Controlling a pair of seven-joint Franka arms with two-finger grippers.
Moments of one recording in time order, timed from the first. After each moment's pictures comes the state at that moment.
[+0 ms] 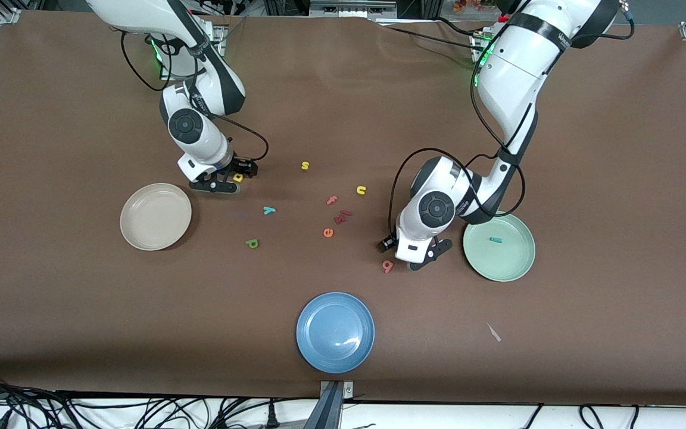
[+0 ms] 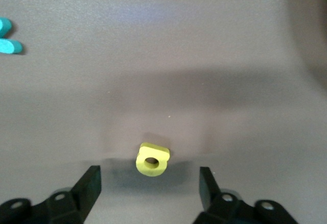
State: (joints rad) left arm -0.40 0.84 -0.14 -1.50 -0.06 2.31 -1.06; right arm 0.34 0.32 0.11 -2.39 0.04 2.58 0.50
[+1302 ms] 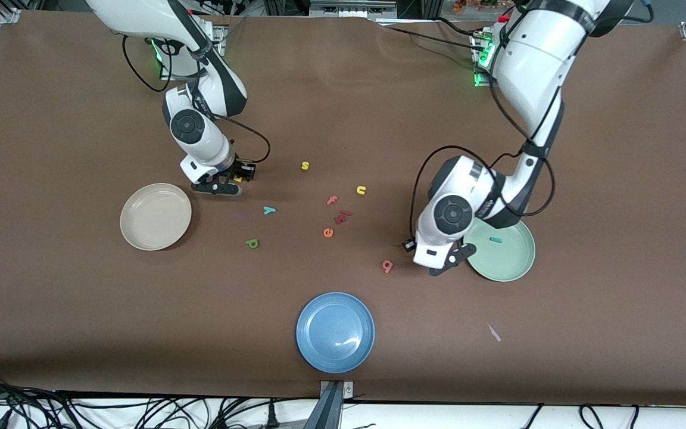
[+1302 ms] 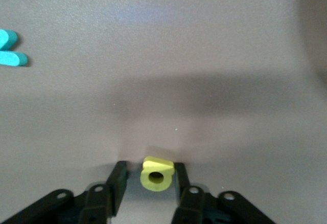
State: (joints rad) left arm -0.33 0.75 -0.12 -1.48 0.04 2.08 -0.95; right arm 0.34 0.34 0.11 -2.38 0.04 2.64 0.50
